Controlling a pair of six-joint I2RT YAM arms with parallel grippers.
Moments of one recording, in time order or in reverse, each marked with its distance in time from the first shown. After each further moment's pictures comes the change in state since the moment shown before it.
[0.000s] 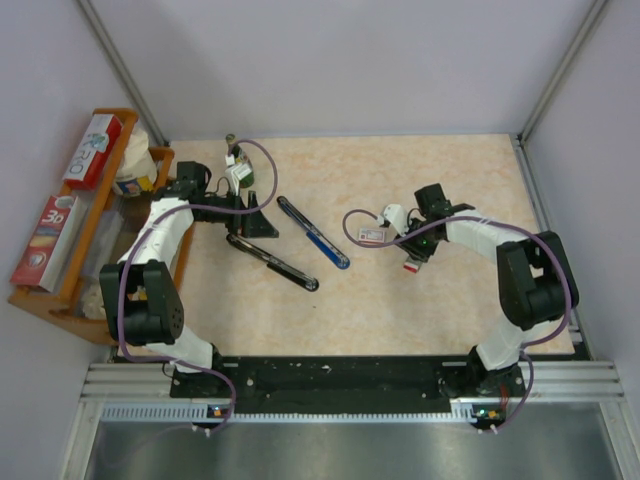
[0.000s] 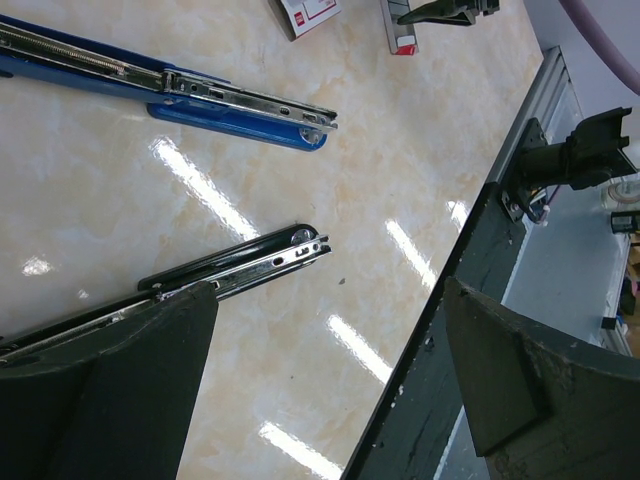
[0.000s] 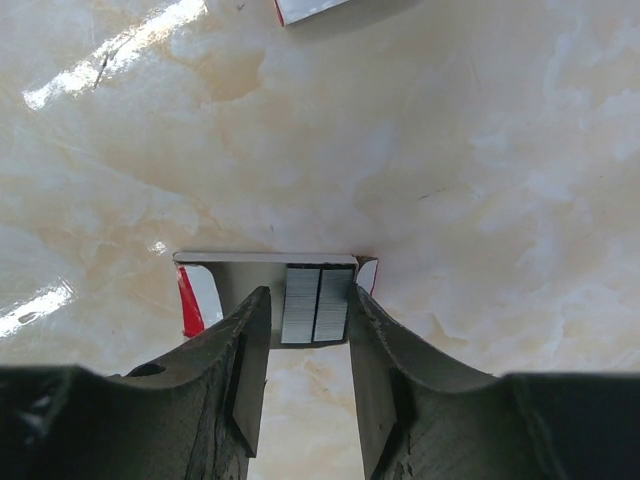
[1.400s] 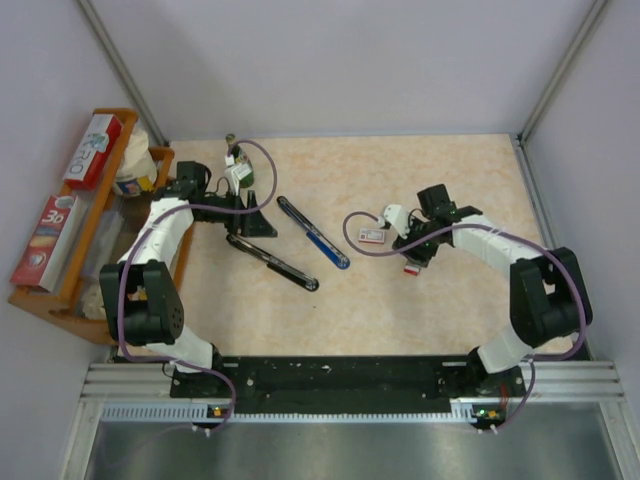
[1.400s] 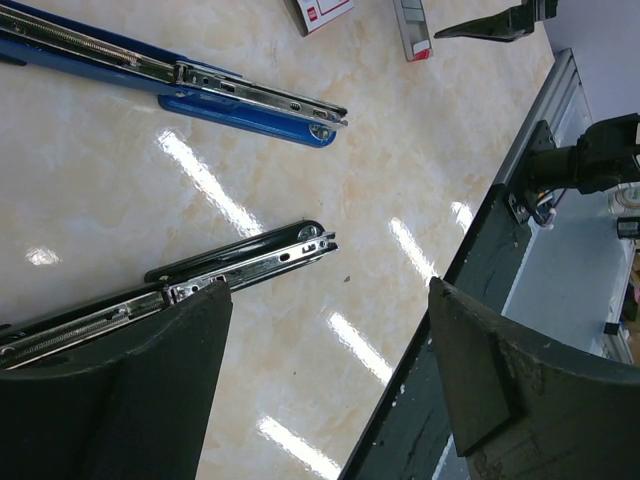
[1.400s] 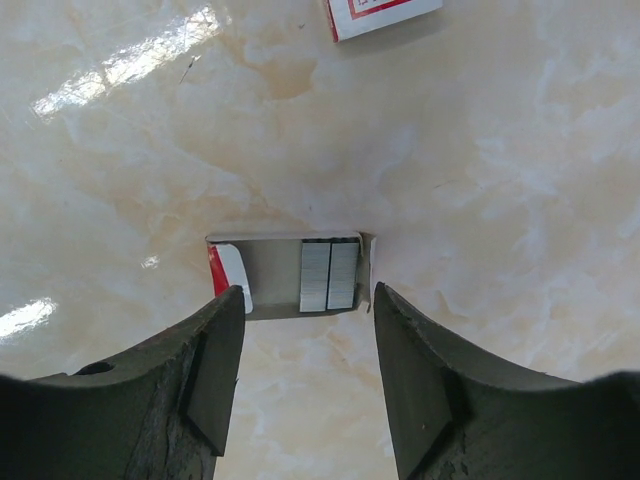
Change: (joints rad) left arm 0.001 0.000 0.002 -0.001 -0.027 -0.015; right arm 0.020 -0.129 -0.037 -0.042 -0.033 -0.014
